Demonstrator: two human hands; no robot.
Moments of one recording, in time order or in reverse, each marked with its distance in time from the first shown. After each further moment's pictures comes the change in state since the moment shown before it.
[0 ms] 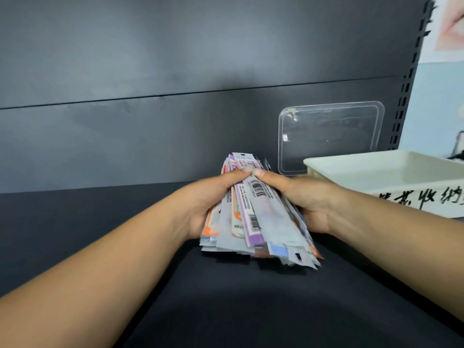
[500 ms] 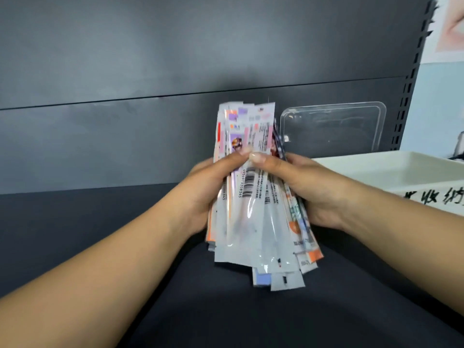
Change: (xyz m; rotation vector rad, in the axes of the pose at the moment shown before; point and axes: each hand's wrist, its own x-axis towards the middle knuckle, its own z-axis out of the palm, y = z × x) left_hand -0.014 0.003 0.005 -0.048 -0.073 0.454; right_hand -0.024 -0.012 0.005 -0.101 -0.228 -0.340
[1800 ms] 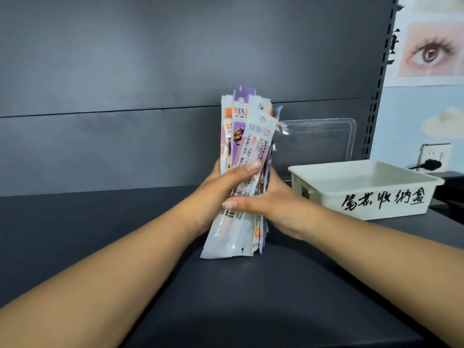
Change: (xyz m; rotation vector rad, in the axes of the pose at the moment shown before) left_hand -0.022 -0.001 0.015 0.221 -0.095 0.184; right_hand -0.004 0.023 0.017 -0.239 0.028 -0.267
